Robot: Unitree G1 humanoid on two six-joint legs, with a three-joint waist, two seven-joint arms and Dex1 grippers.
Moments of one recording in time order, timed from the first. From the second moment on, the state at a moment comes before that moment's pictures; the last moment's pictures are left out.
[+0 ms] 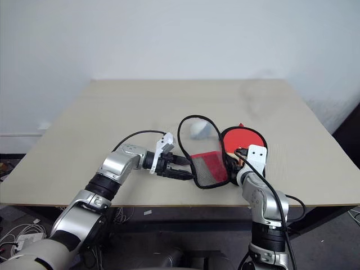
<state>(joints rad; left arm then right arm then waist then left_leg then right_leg) -0.72 0.29 -0.30 0.48 -0.21 0.55 -1.25 -0.25 -0.06 -0.22 -0.22 0.21 1.04 -0.15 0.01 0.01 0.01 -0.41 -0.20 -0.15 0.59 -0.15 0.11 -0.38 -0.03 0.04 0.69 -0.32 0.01</state>
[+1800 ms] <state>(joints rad) -0.80 0.29 -0.27 0.61 -0.20 0.50 -1.26 -0.07 -0.44 -0.09 -0.41 0.39 1.04 0.37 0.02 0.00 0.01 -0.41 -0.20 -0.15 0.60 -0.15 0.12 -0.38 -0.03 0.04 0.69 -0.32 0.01</state>
